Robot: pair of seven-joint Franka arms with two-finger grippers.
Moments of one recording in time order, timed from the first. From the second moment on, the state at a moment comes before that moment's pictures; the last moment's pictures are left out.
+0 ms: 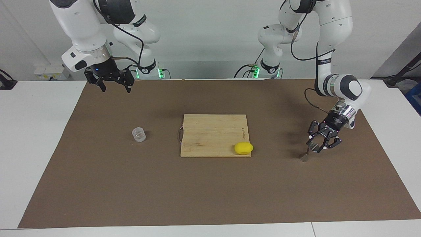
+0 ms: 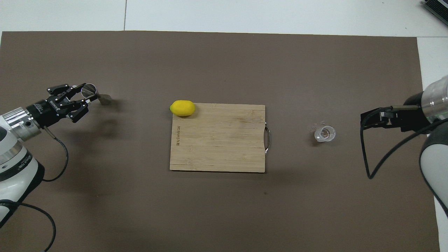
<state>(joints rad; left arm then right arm) 0.05 0.27 0.18 -2.10 -1.59 2.14 -1.01 -0.02 -0.07 0.09 -1.69 -0.01 1.59 0.15</state>
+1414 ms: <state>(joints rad) -0.29 0.21 -0.04 -2.00 -1.73 2.20 -1.08 -0.06 0.00 0.09 -1.84 0.25 1.73 1.09</state>
